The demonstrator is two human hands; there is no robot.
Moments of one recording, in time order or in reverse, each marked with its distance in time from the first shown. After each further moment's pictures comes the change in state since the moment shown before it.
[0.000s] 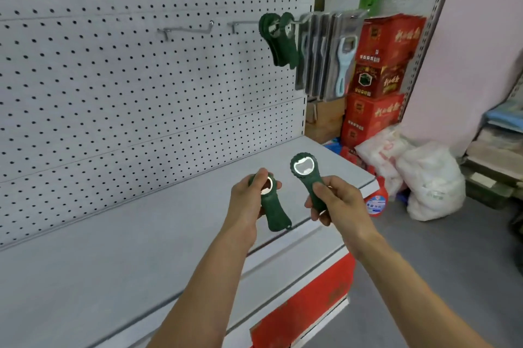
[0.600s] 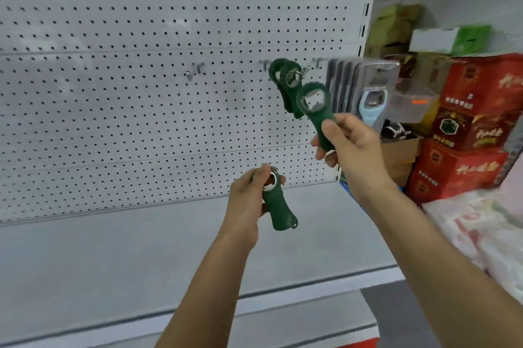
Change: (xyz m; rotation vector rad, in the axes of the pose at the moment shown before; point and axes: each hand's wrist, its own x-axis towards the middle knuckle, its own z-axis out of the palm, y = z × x) left_hand 0.043 0.061 0.092 -0.138 0.300 0.211; right_hand 0.166 -0.118 -0.053 0.163 -0.271 -0.378
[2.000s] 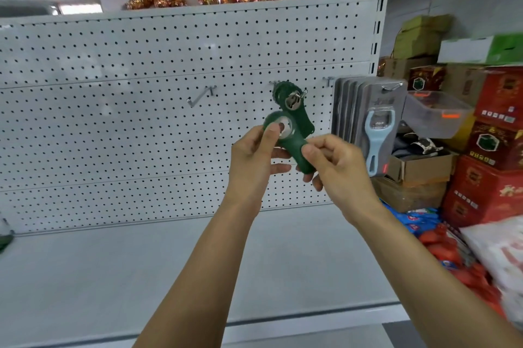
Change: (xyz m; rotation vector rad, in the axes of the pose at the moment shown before) left_hand 0.013 0.067 0.036 0.059 -0.006 0.431; right_hand 0.008 -0.002 0.006 -0.031 -0.160 -0.038
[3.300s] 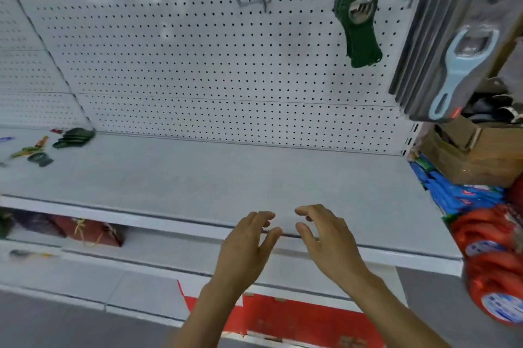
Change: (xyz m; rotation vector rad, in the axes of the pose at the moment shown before) left_hand -0.187 -0.153 -0.092 1.123 -0.054 -0.124; right_hand -0.143 0.157 0.021 -0.702 -0.505 0.001
